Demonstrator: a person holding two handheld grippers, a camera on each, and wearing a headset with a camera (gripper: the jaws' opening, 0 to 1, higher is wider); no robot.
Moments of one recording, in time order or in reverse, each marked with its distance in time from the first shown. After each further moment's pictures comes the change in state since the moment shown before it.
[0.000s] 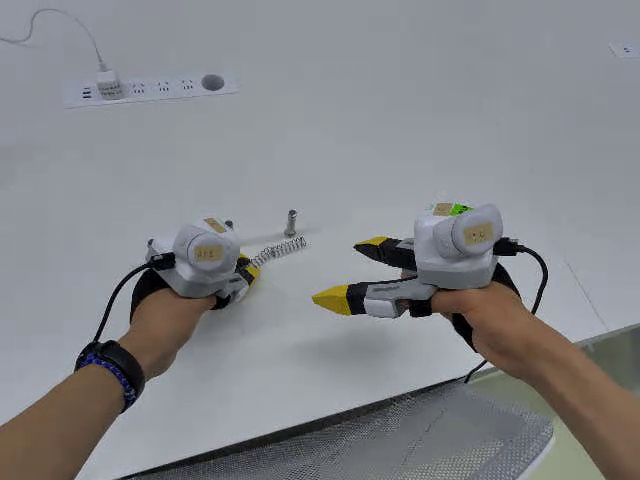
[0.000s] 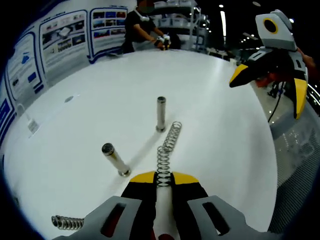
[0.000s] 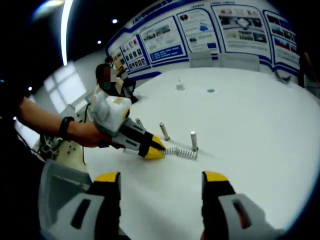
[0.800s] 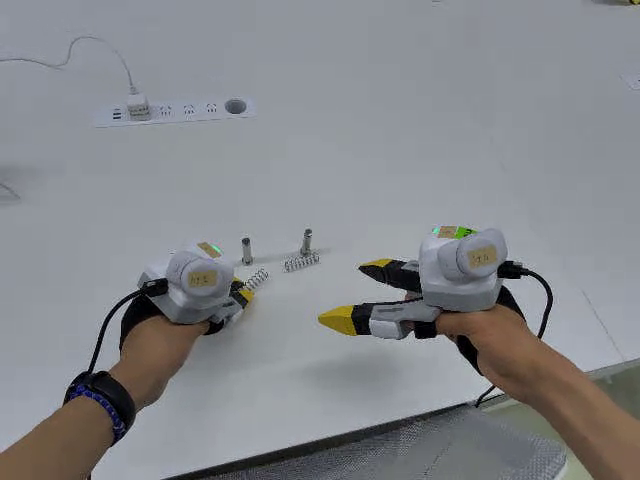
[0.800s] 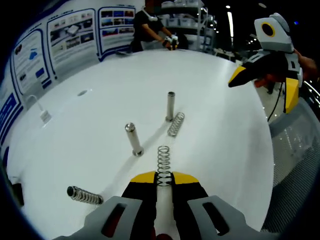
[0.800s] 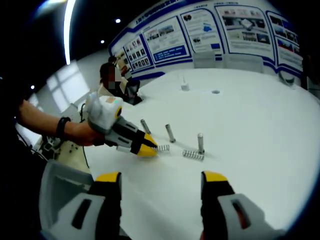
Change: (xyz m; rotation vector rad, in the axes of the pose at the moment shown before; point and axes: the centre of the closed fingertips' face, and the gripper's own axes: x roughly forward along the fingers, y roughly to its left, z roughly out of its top) left arm -0.026 0.019 -0.020 -0.041 0.003 0.057; right arm 0.006 0.010 0.004 -0.015 -0.001 0.026
